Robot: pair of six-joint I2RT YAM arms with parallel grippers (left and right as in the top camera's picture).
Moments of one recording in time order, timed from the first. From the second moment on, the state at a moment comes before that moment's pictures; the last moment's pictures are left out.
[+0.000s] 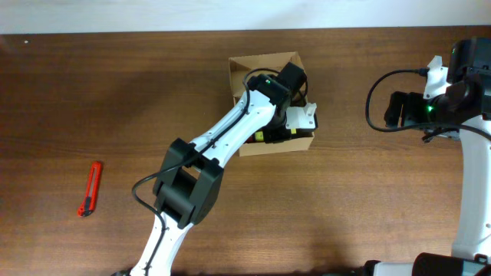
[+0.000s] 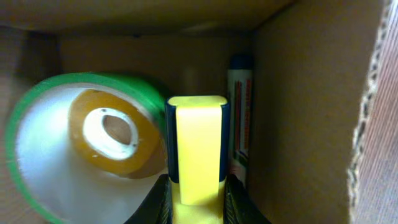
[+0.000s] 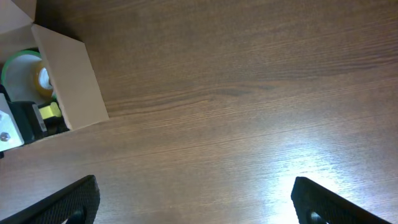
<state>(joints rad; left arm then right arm) -0.67 2.32 2.03 -1.07 0.11 0.83 -0.23 1.54 1.70 -1.38 -0.05 0.00</state>
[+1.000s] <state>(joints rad) -0.41 2.05 2.57 -1.33 -0.30 0.30 -0.23 1.54 1.70 -1.38 -0.06 0.00</state>
